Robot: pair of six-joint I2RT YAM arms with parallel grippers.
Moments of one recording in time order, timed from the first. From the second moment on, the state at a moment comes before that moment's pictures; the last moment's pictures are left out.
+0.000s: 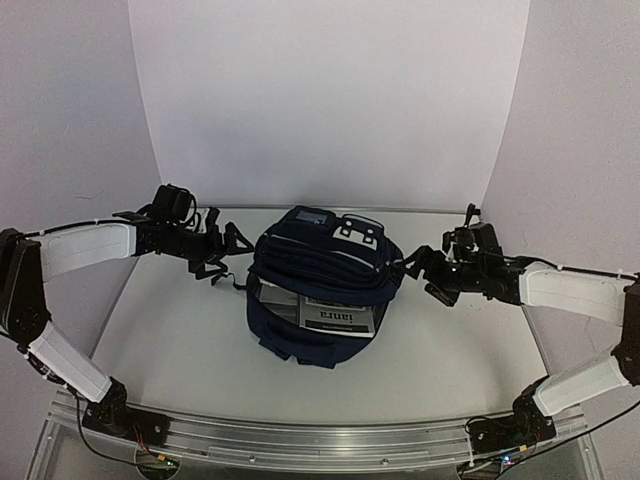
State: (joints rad) left arm -0.40 1.48 1.03 -0.32 0.51 -0.68; right arm 0.49 1.32 0.76 -0.11 -0.12 0.88
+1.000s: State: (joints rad) left arm -0.78 1.55 0.86 -0.01 0.56 -0.72; right arm 0.45 1.75 1.00 0.22 -0.02 0.87
